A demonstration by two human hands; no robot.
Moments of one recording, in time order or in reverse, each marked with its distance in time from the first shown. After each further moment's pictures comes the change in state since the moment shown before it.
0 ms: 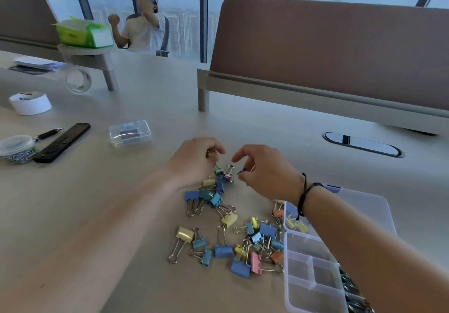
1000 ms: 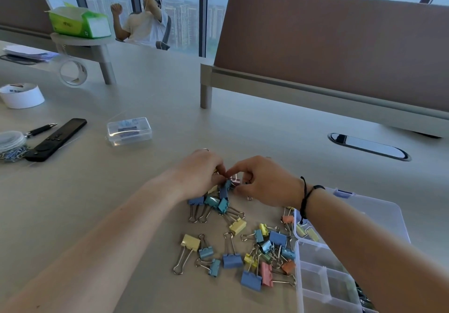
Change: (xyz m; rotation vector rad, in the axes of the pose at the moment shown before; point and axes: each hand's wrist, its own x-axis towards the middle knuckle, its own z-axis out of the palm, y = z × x) left_hand 0.001 -0.014 0.003 0.269 -0.215 0.093; right_hand 0.017 0.006 0.015 -0.078 -0.181 -0.142
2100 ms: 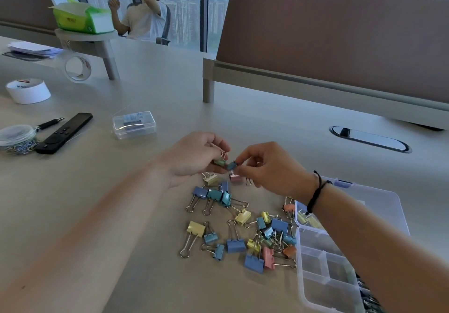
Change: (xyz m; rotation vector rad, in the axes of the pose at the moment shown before) left_hand -0.016 0.012 -0.024 -0.964 -0.018 -0.301; right_hand -0.012 -0.004 -0.001 0.315 0.139 0.061
